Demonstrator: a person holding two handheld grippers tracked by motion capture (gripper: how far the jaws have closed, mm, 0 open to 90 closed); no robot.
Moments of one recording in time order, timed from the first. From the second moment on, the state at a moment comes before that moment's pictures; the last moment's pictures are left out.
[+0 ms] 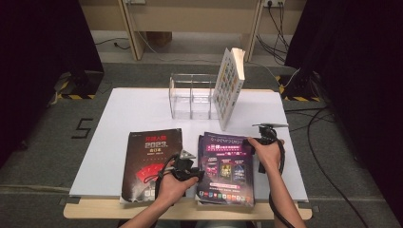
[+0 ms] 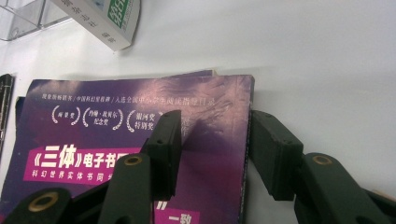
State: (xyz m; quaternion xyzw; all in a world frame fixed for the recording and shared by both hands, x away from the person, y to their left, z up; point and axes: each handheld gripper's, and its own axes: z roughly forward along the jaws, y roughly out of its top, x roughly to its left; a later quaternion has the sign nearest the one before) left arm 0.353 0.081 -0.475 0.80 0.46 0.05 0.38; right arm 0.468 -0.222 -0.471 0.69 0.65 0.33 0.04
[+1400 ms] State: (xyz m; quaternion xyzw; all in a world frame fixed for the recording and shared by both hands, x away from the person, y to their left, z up) left arm 0.352 0.102 -0.462 0.80 0.45 0.08 0.39; right arm 0.442 -0.211 -0.425 0.64 0.65 0.40 0.05
